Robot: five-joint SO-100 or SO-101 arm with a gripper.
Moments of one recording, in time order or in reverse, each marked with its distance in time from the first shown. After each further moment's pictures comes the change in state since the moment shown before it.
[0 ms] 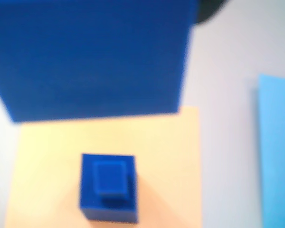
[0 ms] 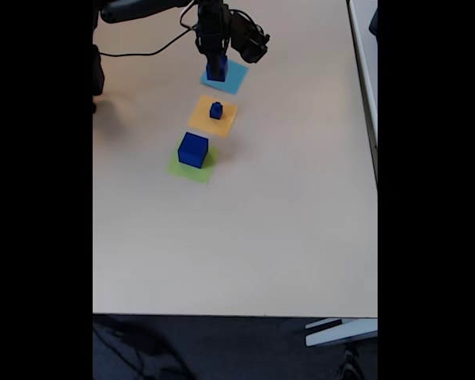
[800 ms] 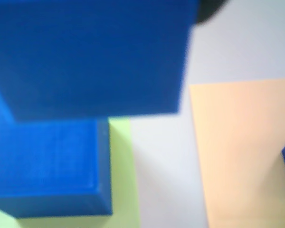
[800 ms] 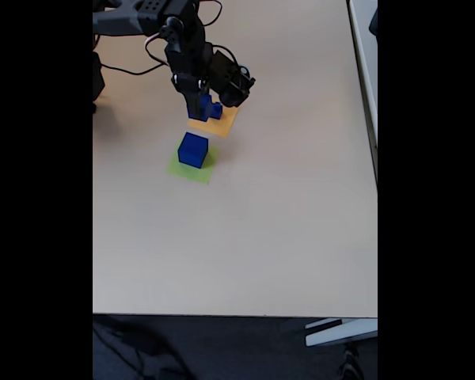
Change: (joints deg) arm 16.7 5.6 9.3 -4.8 -9.1
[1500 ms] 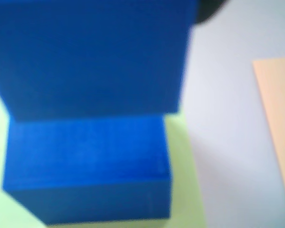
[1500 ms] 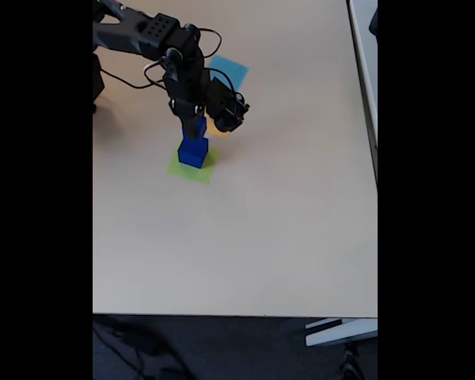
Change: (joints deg) arm 4.7 -2.5 8.5 -7.5 -3.4
